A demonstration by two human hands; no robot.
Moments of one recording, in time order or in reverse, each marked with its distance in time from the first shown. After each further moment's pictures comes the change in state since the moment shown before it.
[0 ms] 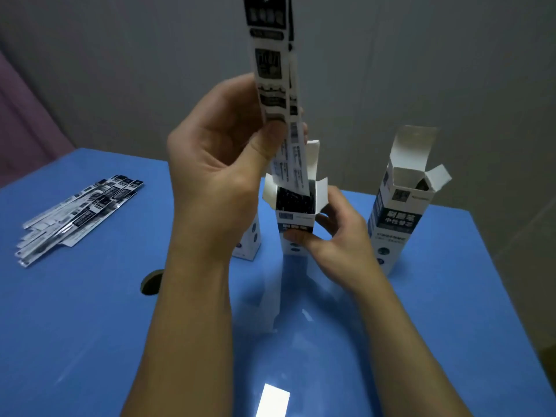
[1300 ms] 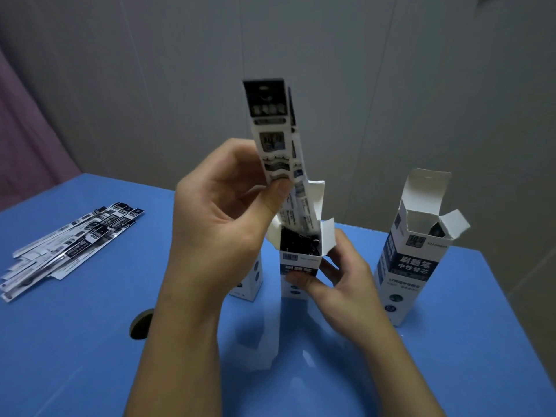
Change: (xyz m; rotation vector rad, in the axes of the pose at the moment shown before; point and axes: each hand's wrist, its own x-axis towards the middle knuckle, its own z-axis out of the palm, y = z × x) left_hand -0.002 -0.006 -0.012 0.178 -0.007 -0.053; right_hand 0.002 0.005 0.004 0.044 -0.042 0.066
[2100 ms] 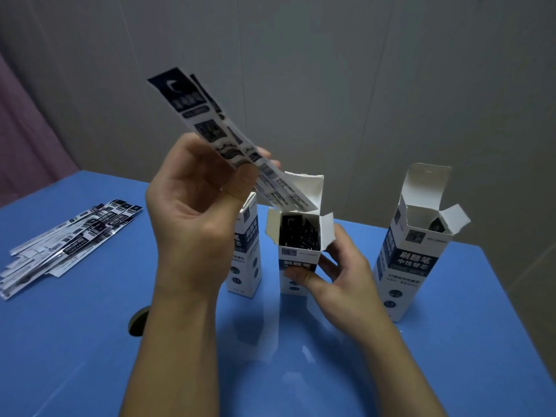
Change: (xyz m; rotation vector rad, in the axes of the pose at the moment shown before) left_hand 0.000 -0.022 -0.009 -0.240 0.156 0.043; right_hand 0.000 0.001 0.001 -0.007 0.018 -0.001
